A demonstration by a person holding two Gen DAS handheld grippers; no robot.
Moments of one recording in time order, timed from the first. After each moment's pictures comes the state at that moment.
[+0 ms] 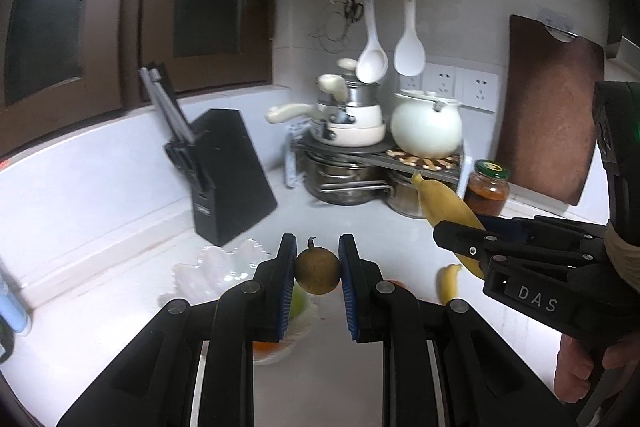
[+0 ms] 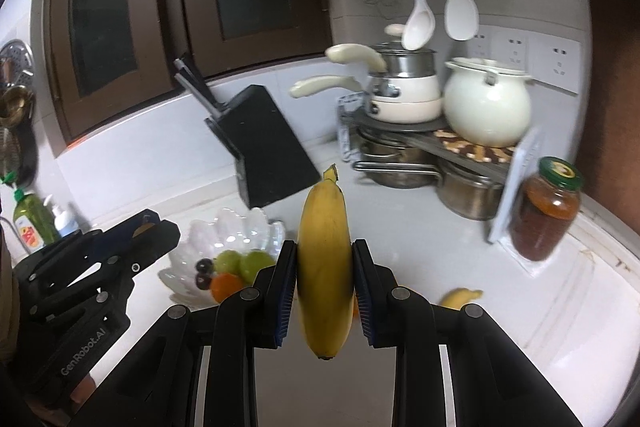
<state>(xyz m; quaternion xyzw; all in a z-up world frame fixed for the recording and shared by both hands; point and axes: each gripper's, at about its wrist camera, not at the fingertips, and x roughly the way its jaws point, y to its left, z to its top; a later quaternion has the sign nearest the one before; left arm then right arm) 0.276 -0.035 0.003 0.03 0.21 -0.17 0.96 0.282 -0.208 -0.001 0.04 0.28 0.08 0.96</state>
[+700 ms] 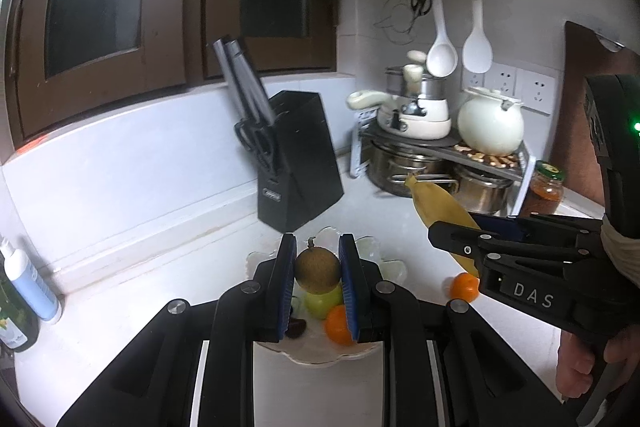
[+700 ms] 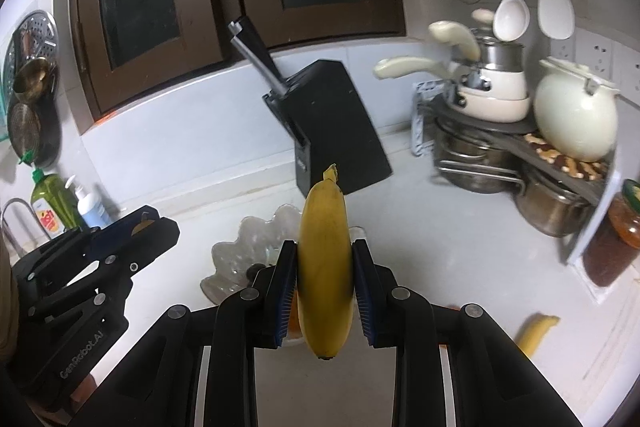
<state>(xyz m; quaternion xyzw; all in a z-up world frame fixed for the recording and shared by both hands) 0.303 0.031 -0.011 0.03 0.23 -0.09 0.97 0.333 -0.134 -0.017 0.02 0.30 0.16 0.94</state>
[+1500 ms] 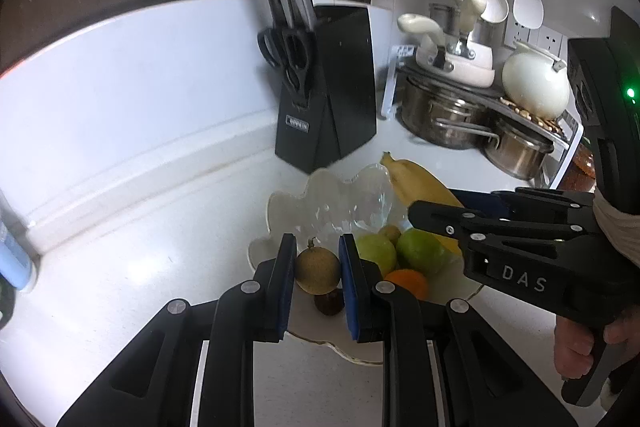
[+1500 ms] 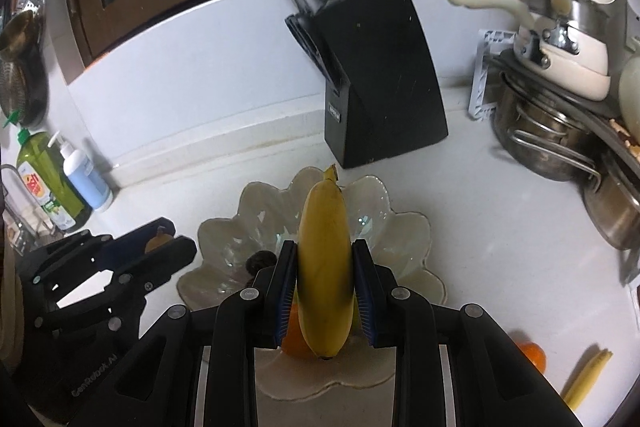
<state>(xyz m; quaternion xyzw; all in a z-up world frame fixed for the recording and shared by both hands) 0.363 0.062 -0.080 0.00 0.33 -0.09 0.94 0.409 -0.084 -0.077 -0.01 0.38 0.21 0.90</state>
